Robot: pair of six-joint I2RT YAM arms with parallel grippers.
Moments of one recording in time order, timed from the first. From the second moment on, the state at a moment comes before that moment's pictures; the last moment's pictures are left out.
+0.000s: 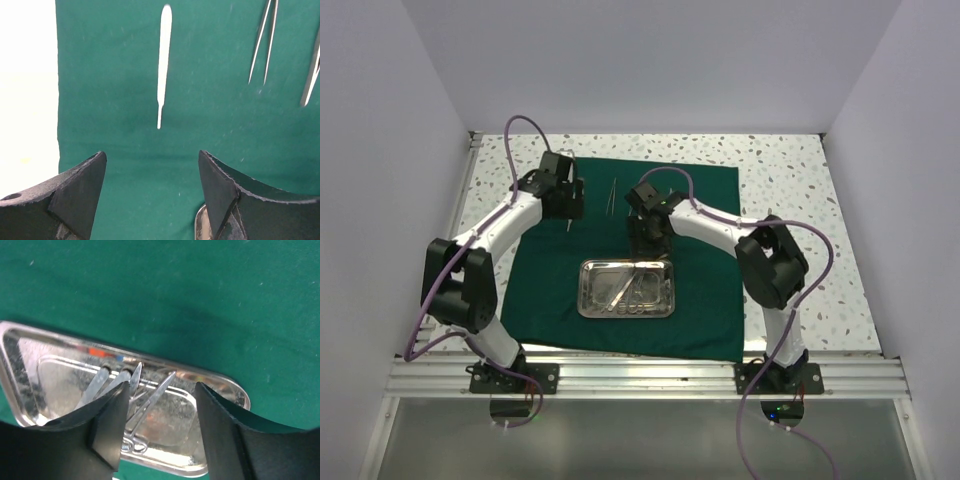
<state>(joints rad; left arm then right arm) -0.28 1.66 1.26 -0.53 -0.22 -0.21 0.74 2.01 1.52 -0.72 0.01 0.59</state>
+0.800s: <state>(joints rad) -0.28 1.60 1.17 -0.54 -0.15 -0.21 0.79 2.14 1.65 -0.88 0.16 0.69</state>
